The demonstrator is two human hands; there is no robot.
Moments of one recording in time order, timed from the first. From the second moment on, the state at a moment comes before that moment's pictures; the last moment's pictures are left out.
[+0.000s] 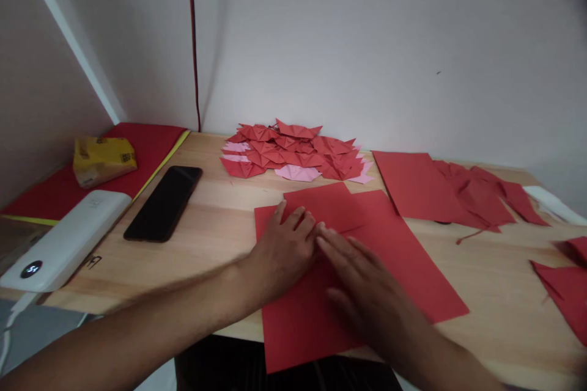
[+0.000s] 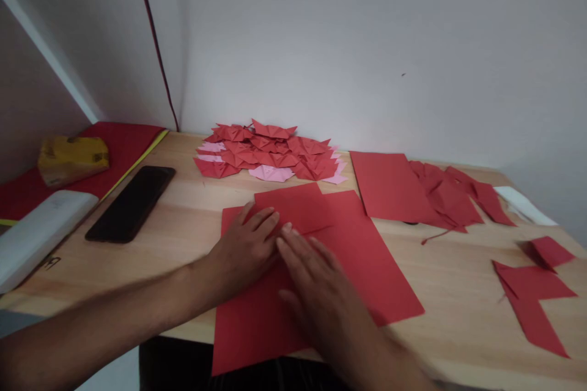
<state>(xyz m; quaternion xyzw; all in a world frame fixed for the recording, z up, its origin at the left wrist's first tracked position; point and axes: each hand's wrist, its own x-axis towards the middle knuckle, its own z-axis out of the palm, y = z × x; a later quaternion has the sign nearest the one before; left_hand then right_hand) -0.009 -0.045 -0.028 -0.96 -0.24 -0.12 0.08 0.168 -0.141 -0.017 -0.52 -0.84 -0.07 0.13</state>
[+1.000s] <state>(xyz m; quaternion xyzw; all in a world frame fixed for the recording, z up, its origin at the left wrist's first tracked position) -0.006 -0.054 -0.023 -0.95 -0.26 -0.11 0.12 0.168 -0.131 -0.039 -0.55 -0.82 -0.10 0.08</state>
